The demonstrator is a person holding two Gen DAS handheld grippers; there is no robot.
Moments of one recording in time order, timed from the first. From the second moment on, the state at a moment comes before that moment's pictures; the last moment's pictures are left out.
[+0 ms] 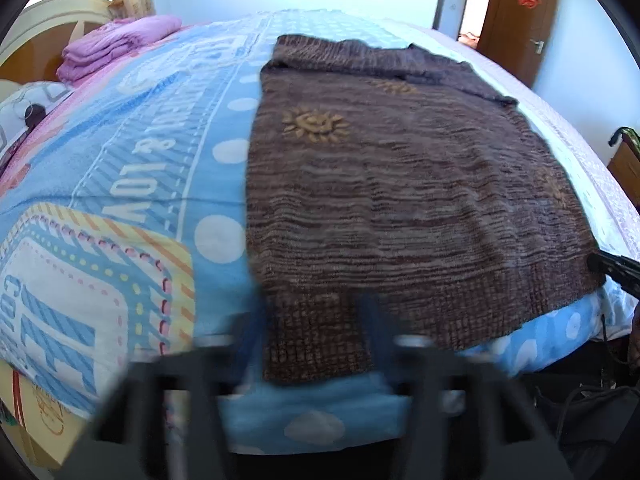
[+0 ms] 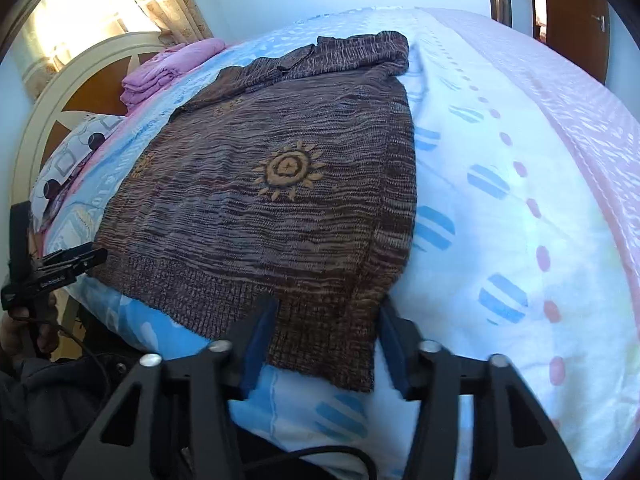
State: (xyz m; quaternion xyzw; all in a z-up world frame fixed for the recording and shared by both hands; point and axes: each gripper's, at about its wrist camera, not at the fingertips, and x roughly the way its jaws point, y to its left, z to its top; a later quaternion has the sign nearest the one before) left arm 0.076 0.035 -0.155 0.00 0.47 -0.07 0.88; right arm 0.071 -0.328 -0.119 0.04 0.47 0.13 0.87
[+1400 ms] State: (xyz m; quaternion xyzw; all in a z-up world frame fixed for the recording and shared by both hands) left arm 0.081 0.073 -0.155 -0.10 0.47 -0.10 0.87; right arm 0.044 -0.351 -0.132 0.14 0.50 0.21 0.83
